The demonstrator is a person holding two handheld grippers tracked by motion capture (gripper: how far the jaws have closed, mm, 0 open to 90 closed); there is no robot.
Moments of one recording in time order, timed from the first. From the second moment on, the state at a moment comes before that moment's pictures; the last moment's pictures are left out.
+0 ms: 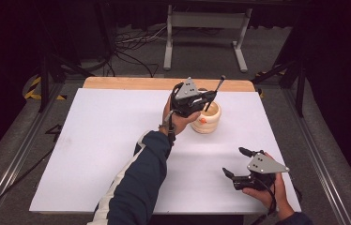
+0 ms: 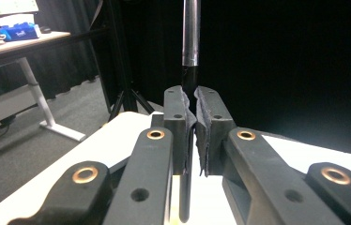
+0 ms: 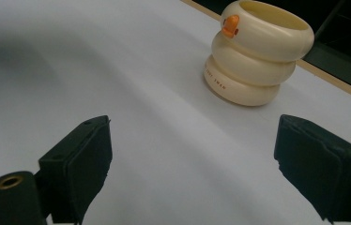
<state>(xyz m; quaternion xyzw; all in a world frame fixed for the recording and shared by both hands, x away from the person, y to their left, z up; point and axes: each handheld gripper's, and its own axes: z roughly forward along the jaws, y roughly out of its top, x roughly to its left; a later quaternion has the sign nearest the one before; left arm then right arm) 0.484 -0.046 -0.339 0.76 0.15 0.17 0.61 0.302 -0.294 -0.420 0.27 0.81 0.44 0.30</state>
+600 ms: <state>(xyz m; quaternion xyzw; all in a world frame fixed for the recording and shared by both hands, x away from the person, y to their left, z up) 0.507 -0.057 -0.360 0.76 0.17 0.17 0.60 0.301 -0.296 -0.419 0.27 0.80 0.44 0.30</state>
